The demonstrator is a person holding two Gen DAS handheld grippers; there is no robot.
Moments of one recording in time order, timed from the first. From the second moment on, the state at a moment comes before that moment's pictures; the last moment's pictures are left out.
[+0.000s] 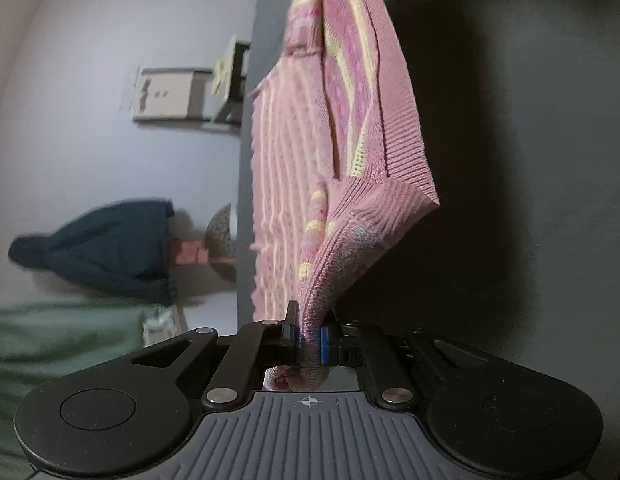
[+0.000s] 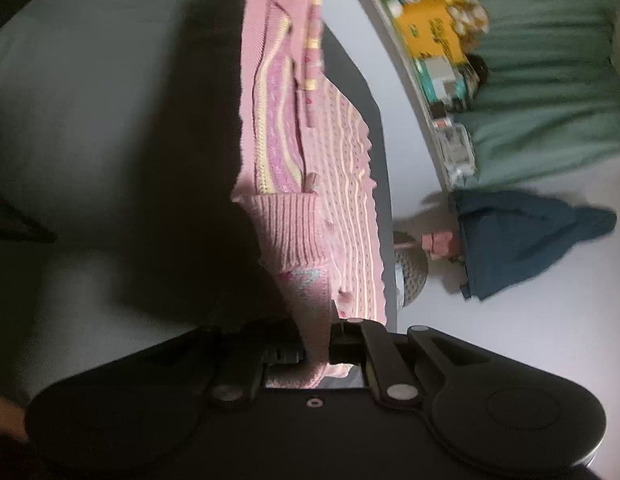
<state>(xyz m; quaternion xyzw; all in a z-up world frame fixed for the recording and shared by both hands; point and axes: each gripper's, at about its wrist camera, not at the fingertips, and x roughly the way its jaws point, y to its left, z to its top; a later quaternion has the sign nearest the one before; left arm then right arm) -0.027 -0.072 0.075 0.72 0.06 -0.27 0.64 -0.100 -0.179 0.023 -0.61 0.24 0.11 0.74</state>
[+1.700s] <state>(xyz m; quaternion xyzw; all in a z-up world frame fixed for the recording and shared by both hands) 0.195 -0.052 0.035 0.47 0.35 -0.30 0.75 0.100 -0.345 0.001 -0.02 0.49 0.20 0.85</state>
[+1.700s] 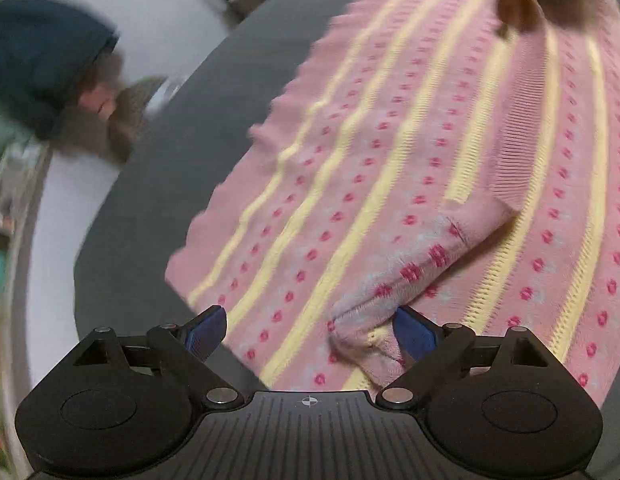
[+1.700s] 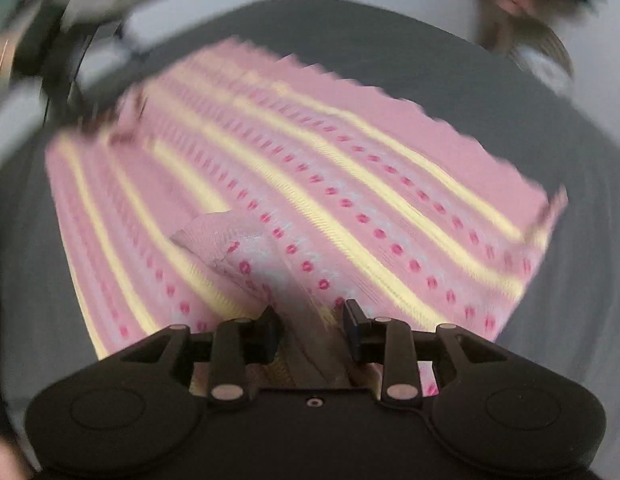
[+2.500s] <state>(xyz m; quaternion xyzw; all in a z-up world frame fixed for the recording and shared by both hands) 0.218 -0.004 0.021 0.15 0.46 -0.13 0.86 0.096 -0.424 -0.017 0.33 0.40 0.00 0.86</state>
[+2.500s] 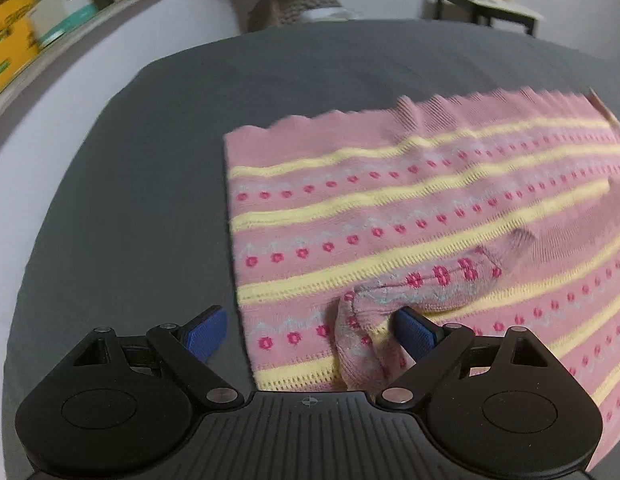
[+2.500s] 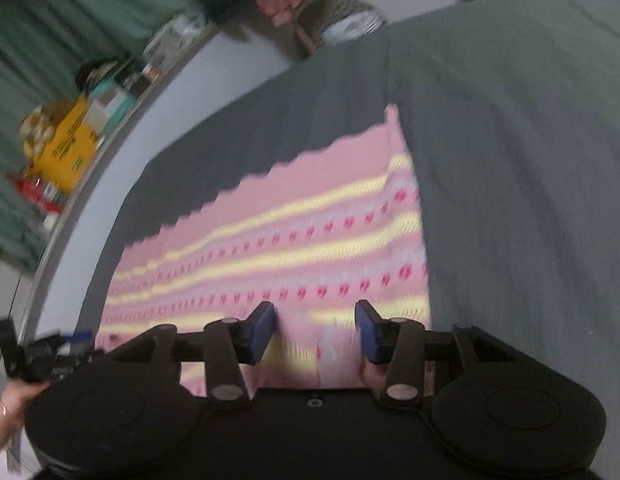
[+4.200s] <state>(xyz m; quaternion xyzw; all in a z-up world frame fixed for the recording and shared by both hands) 0.031 -0.056 0.039 0.41 0.31 -0.35 0.78 -0.041 -0.207 0.050 -0.31 0.39 0.15 0.85</state>
